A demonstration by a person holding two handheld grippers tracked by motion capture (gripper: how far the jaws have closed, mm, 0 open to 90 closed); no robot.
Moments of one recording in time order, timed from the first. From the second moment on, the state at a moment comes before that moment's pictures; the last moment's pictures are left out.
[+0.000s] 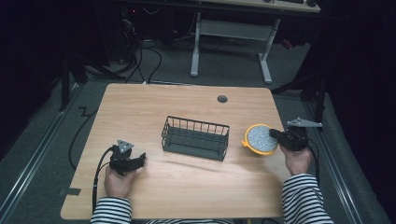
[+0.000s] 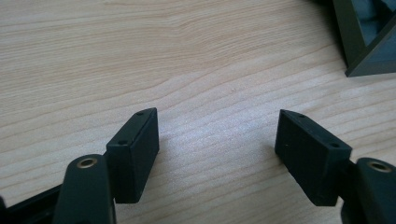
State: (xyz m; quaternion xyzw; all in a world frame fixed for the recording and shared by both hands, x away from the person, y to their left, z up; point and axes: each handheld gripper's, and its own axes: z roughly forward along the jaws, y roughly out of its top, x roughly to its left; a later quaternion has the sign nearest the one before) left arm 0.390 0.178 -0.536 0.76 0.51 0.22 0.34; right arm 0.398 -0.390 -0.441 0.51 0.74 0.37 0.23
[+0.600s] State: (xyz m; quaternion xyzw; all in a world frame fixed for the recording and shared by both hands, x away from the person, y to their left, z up) left arm 0.390 0.178 -0.536 0.76 0.51 0.22 0.34; right arm 0.400 -0.367 -0.402 0.47 0.74 0.40 0.26
